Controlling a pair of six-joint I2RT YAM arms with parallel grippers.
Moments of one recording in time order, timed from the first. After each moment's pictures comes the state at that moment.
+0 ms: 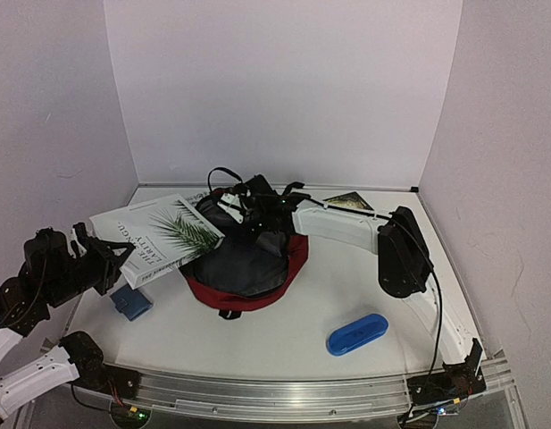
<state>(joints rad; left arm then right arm) -0.63 0.34 0.58 -0.56 -0.13 -1.31 0.90 2.49 2.23 -0.44 0.21 -0.39</state>
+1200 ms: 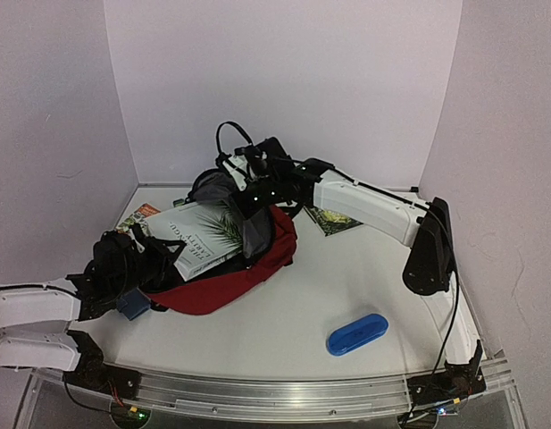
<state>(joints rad) -0.64 0.97 0.33 0.40 -0.08 -1.33 0.91 2.30 2.27 -0.59 0.04 -0.07</state>
